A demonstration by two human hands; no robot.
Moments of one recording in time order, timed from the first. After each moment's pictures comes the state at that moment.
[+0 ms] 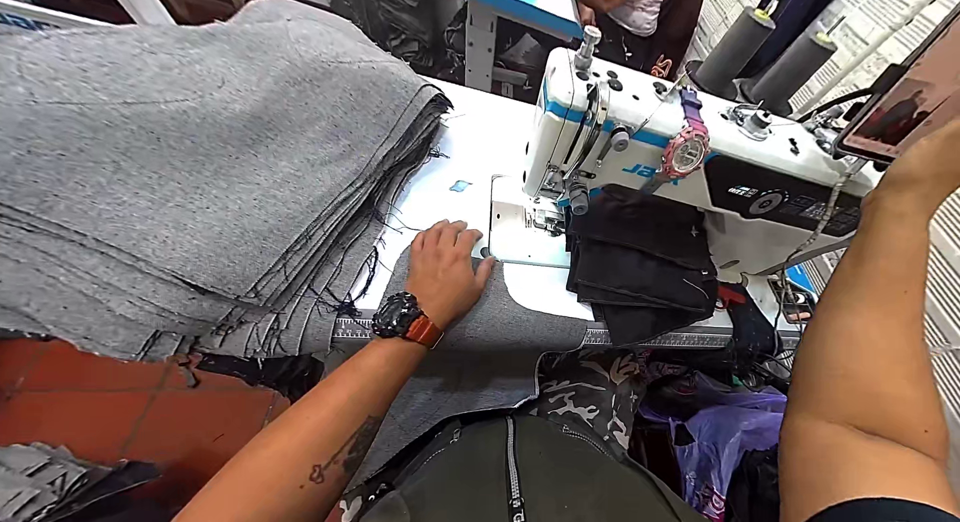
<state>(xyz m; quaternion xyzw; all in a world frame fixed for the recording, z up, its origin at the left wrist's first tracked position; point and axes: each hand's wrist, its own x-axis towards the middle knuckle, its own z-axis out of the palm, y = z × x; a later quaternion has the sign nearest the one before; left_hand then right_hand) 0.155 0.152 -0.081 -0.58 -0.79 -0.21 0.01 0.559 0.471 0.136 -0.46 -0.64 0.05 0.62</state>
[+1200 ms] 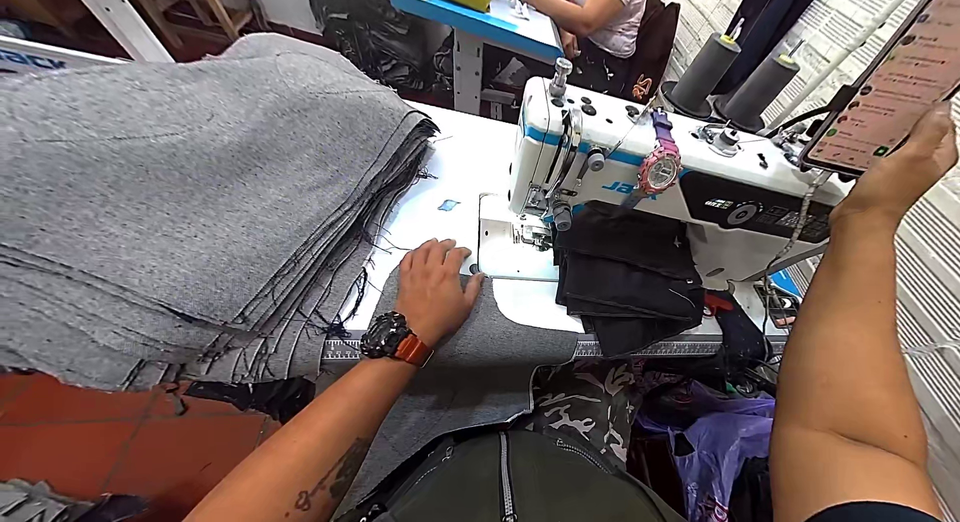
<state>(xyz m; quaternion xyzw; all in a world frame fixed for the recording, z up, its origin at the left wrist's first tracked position) 0.157 0.150 -0.077 -0.57 -0.79 -0.21 0.00 0.559 0.458 0.131 -0.38 -0.62 0.15 0.67</state>
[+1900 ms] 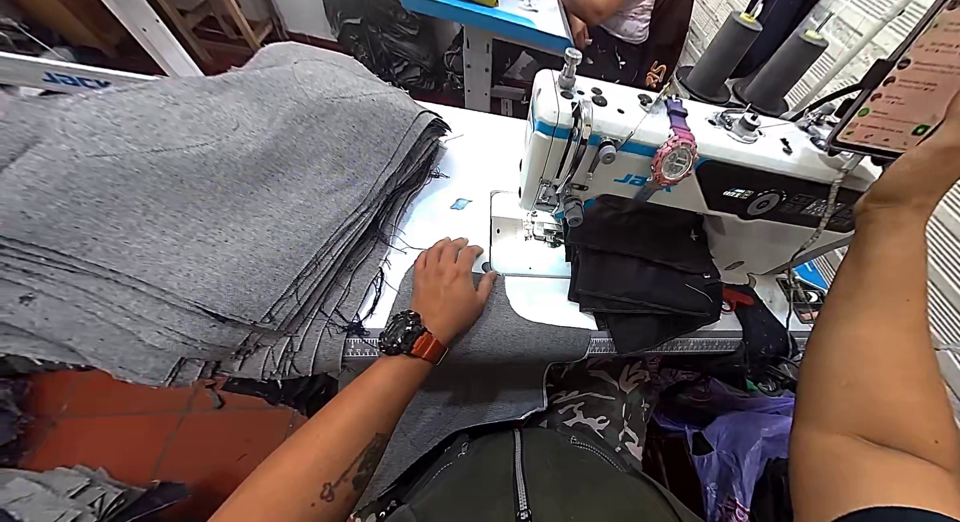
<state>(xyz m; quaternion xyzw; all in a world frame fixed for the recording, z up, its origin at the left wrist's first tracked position) 0.157 0.151 -0.081 -0.57 -0.79 -0.21 0.01 0.564 0.462 0.122 -0.36 -0.65 0.18 0.64</state>
